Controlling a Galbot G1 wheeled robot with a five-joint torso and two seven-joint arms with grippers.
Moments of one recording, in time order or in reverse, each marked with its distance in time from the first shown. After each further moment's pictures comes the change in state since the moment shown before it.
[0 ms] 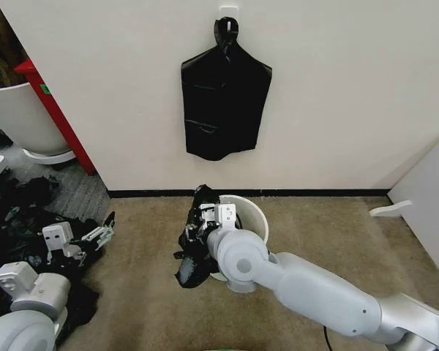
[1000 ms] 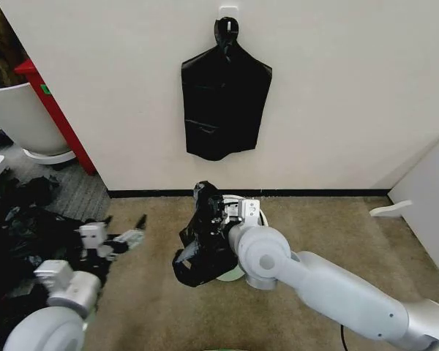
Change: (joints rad) left arm -0.171 0.099 0.267 0.022 0.099 0.084 0.026; right arm -0.033 -0.112 0.085 0.088 0.039 0.027 0.068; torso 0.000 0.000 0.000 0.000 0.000
